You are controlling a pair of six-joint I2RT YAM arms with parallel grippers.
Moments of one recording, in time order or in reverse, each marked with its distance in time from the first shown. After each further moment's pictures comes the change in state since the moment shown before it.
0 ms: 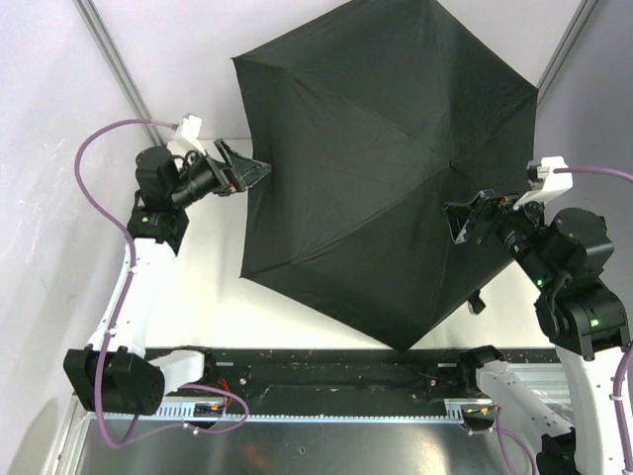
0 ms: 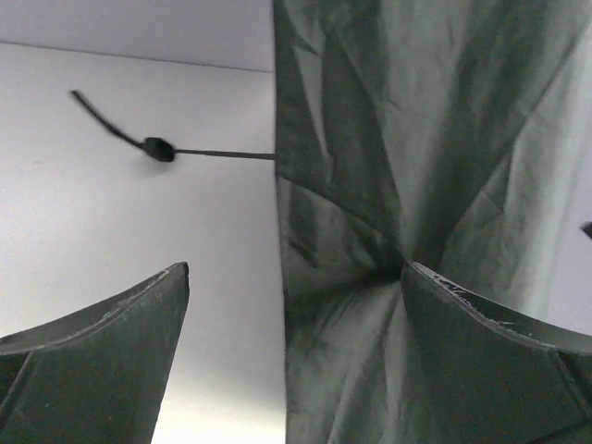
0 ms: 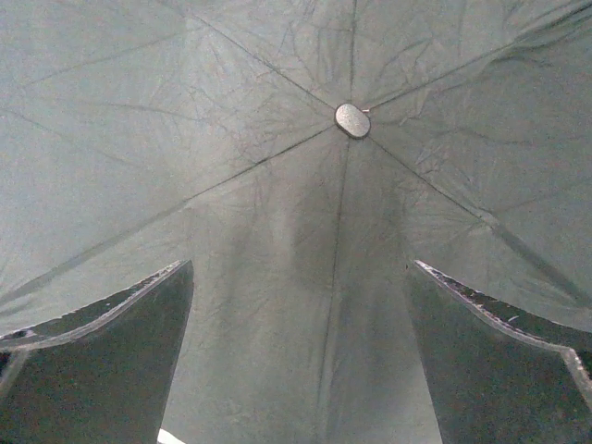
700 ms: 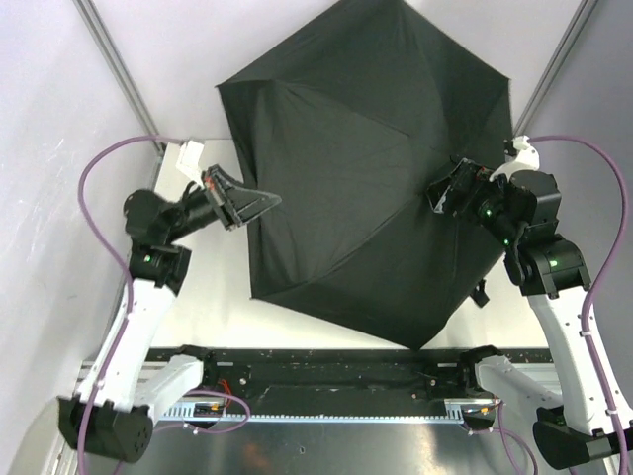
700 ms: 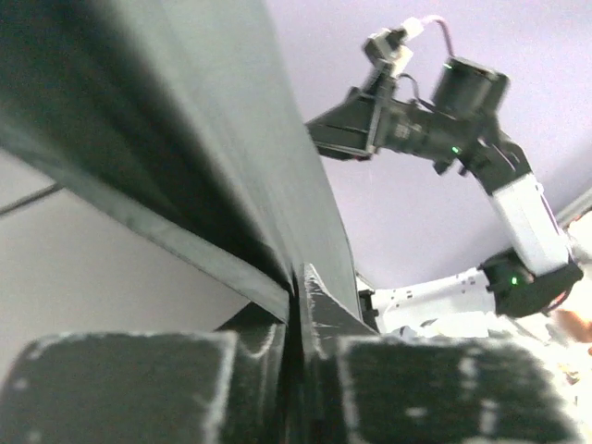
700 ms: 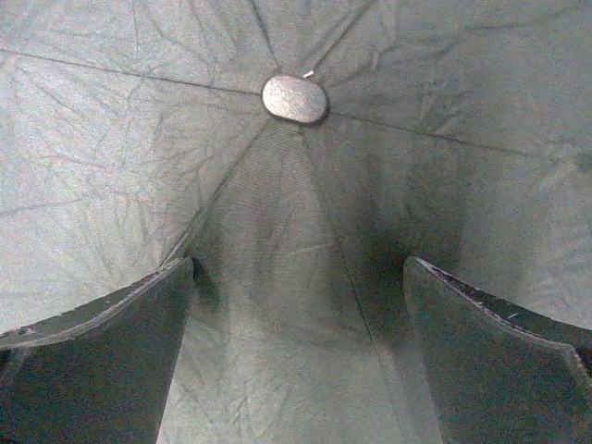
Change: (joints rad) left arm -0.122 -0.205 -0.227 0.503 0.320 -0.300; right arm -0.004 0.191 -0.048 0.047 0.045 0.279
